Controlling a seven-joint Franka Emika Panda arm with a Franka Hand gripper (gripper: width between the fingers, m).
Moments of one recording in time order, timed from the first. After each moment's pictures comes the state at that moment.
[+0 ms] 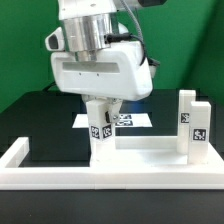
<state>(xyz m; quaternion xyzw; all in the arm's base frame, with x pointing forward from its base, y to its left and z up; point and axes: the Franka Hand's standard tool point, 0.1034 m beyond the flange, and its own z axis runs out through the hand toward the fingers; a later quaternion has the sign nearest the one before) 0.652 -0.056 0.106 -0.82 0.57 0.04 0.05</state>
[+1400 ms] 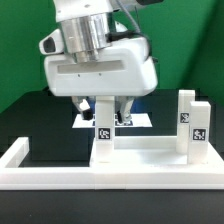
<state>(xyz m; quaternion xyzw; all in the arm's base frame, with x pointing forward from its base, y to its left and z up) 0.650 -0.060 0.106 -0.98 0.20 0.00 0.06</state>
